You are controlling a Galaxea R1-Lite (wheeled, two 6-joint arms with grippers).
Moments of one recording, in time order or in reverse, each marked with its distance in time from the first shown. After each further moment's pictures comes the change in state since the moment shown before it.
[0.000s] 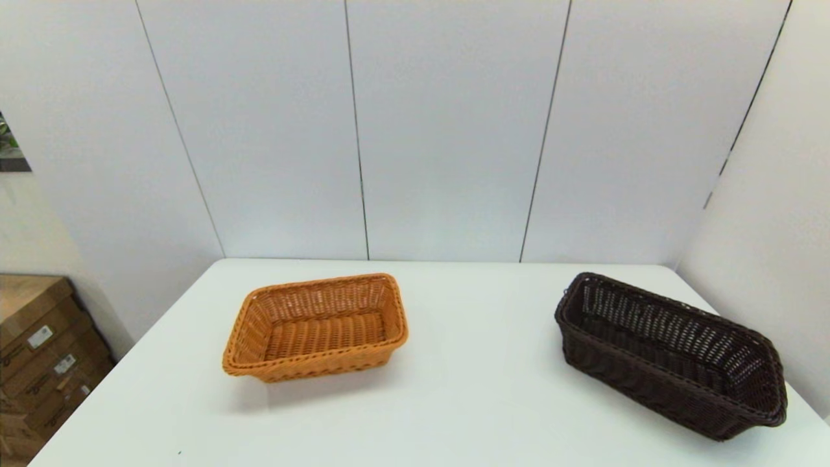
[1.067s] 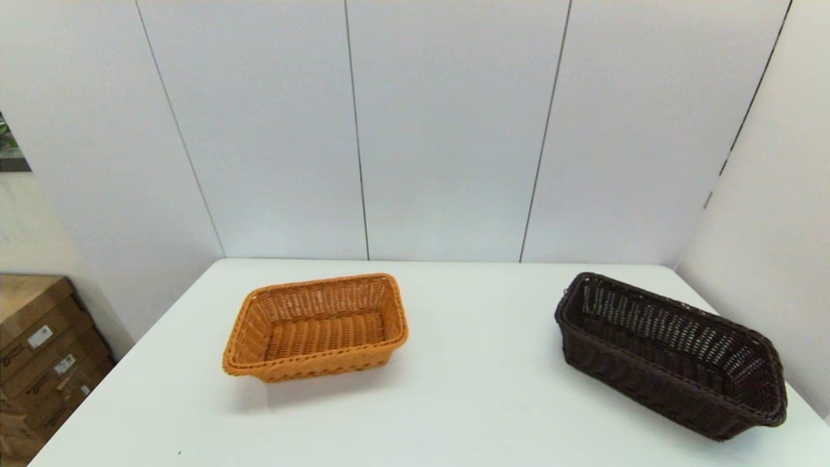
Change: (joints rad) left arm -0.002 0.001 -0.114 0.207 -0.010 -0.009; right arm 0.000 0.000 0.000 0.000 0.000 0.000
